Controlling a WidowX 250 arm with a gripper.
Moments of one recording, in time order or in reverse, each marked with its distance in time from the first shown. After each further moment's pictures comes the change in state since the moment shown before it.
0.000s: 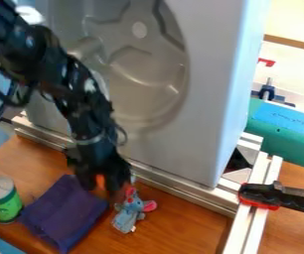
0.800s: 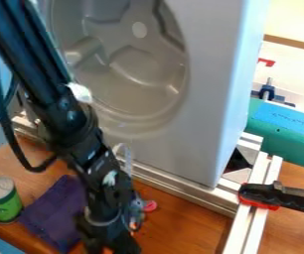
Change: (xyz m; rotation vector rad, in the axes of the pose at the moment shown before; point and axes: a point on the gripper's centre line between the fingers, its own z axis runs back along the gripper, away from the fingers) arm -0.058 -0.031 -0.060 0.073 0.062 -0.145
